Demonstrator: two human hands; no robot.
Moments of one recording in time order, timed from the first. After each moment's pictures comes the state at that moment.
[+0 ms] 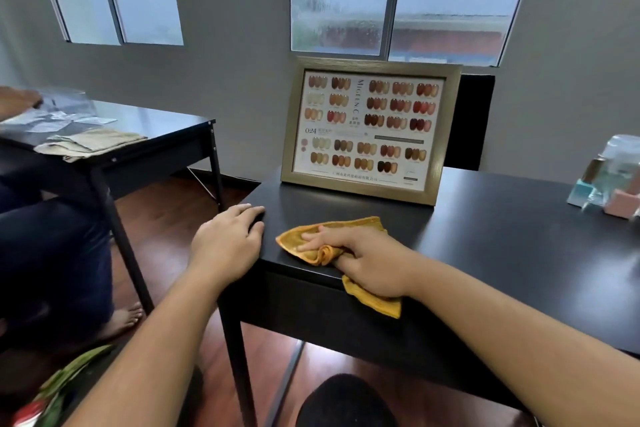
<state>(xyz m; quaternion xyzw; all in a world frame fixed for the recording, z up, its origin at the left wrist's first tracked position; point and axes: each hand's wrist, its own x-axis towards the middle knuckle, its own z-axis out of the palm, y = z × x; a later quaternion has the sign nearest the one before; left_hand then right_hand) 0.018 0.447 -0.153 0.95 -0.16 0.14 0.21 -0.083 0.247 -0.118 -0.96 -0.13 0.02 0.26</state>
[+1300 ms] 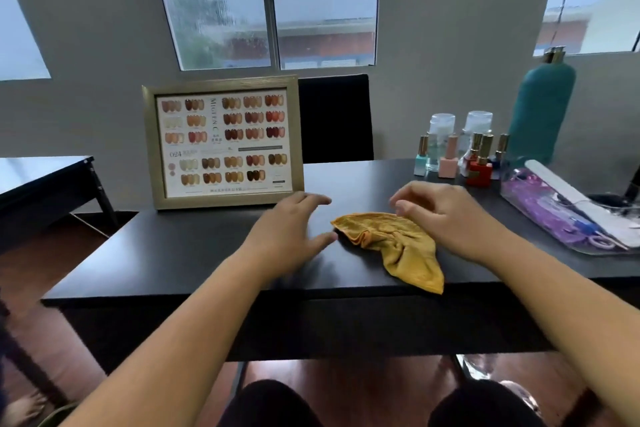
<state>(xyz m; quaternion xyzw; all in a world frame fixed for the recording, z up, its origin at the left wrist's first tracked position) -0.088 0.248 -0.101 0.84 -0.48 0.08 0.23 -0.238 0.054 -0.086 -0.92 0.09 -0.25 0.27</state>
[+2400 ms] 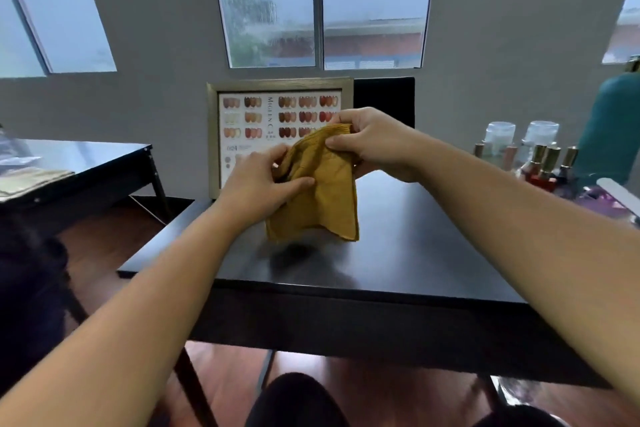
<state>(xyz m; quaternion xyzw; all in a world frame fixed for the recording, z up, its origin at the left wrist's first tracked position) -0.041 0.319 -0.048 0.82 -0.40 0.11 0.41 -0.126 0.153 0.007 -0.87 0.00 -0.12 0.47</state>
